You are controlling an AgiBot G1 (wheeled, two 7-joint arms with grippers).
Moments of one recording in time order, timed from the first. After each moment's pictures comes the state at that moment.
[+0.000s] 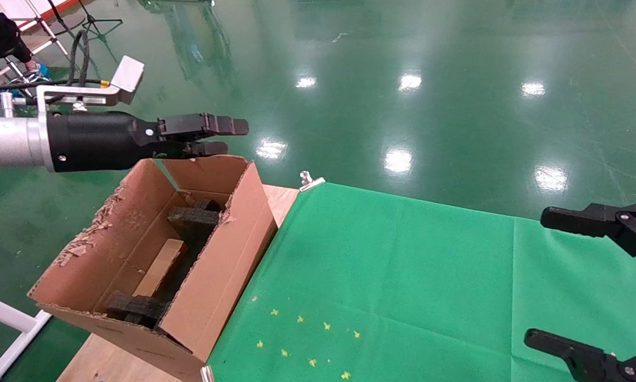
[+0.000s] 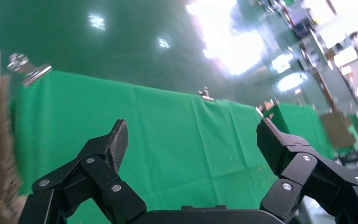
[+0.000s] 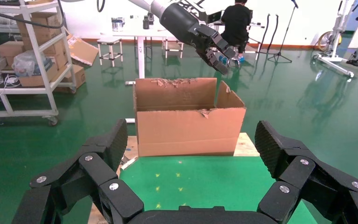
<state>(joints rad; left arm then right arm) -1.81 0.60 0.99 -0.36 0.92 1.48 -0.85 1.09 -0.58 -0.35 1.26 -0.68 -1.47 0.15</state>
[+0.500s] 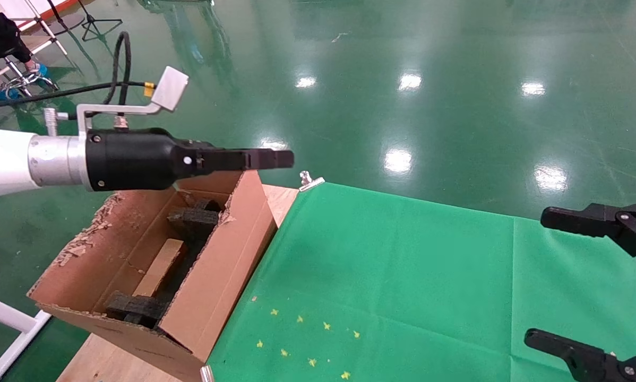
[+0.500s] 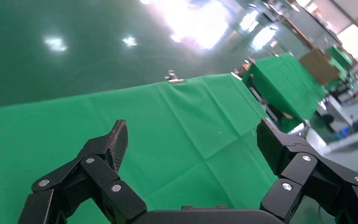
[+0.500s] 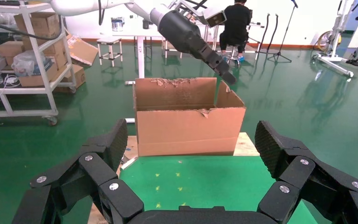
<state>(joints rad) -1.61 0.61 0.80 -0.61 0.87 1.49 -0.67 1.09 -0.58 -0.35 1.26 -0.68 -1.47 0.15</state>
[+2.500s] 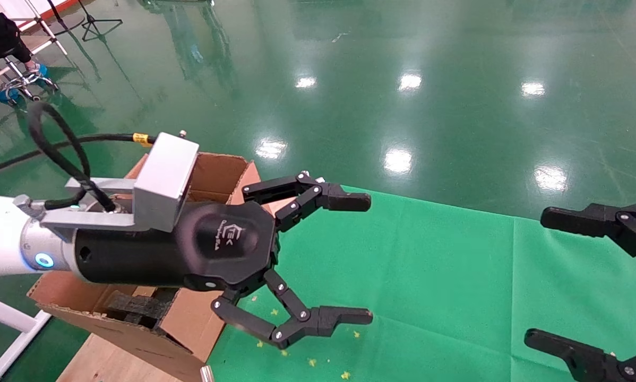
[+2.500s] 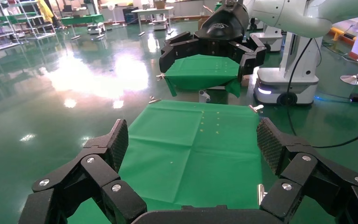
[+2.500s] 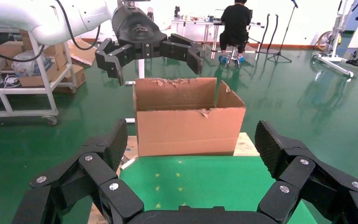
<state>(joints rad) -1.06 0.61 0.27 -1.30 0.73 1.50 -0.18 1.09 -0.58 -0.35 1.26 -0.68 -1.47 0.15</state>
